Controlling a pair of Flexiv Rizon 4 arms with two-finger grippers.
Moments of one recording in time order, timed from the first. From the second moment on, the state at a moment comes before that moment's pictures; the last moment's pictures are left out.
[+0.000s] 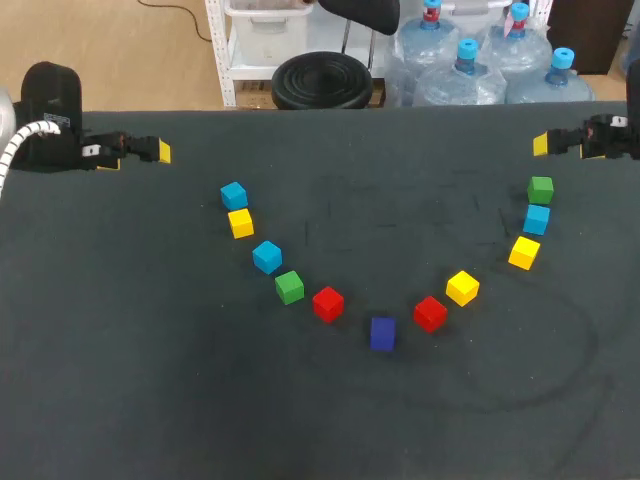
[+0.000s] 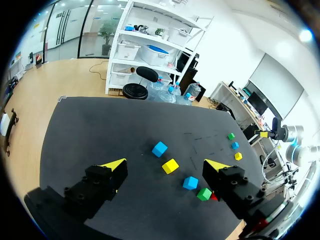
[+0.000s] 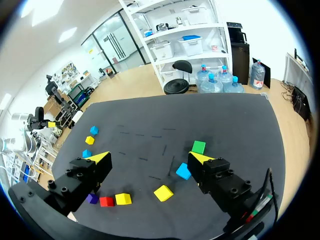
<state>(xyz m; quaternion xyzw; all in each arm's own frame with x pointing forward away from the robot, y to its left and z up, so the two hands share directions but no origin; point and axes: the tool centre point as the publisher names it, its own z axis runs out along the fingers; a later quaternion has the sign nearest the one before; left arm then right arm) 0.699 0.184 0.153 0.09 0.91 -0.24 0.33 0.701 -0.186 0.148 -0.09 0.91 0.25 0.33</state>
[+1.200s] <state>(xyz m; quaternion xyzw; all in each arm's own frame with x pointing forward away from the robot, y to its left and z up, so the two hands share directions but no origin) 0.699 0.184 0.153 0.09 0.91 -0.24 0.33 0.714 -0.233 0.131 -0.08 0.93 0.22 0.28</state>
